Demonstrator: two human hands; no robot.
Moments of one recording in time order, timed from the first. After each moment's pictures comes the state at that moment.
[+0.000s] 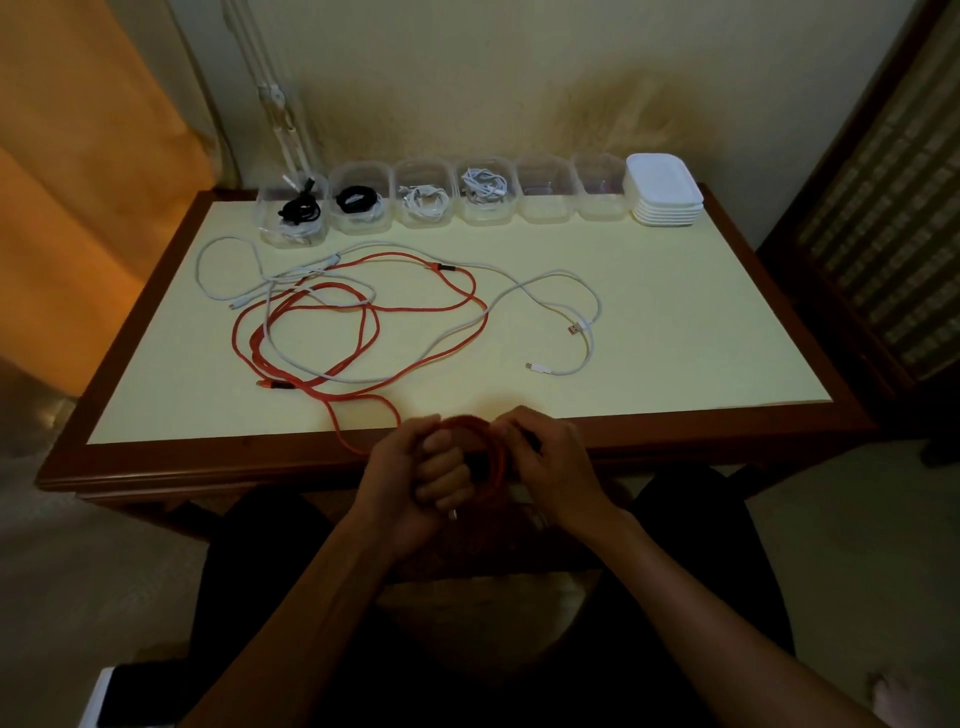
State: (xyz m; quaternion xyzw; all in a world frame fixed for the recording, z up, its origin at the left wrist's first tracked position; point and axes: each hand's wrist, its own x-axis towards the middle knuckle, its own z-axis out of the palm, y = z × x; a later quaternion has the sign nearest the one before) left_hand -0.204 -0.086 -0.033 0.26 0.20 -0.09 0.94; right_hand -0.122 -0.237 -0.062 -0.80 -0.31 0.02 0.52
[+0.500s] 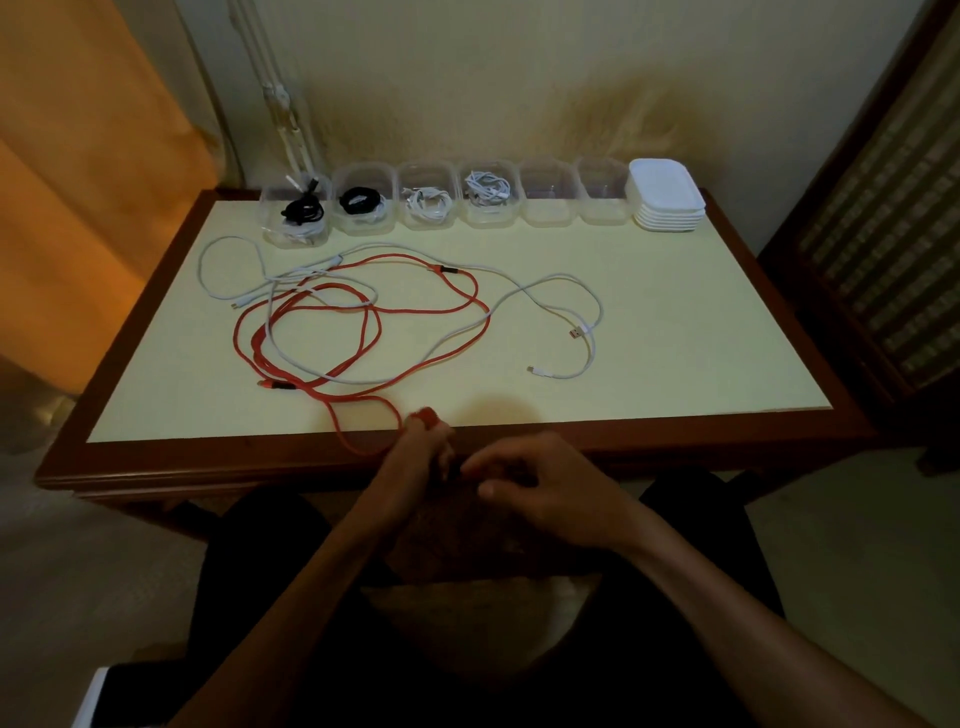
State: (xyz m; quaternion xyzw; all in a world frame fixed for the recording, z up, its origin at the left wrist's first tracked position) left_hand -0.186 -0.073 -0.049 0.74 0.24 -0.07 0.63; right_hand -0.137 -0.252 -0.003 -0.77 -0.38 0.26 0.44
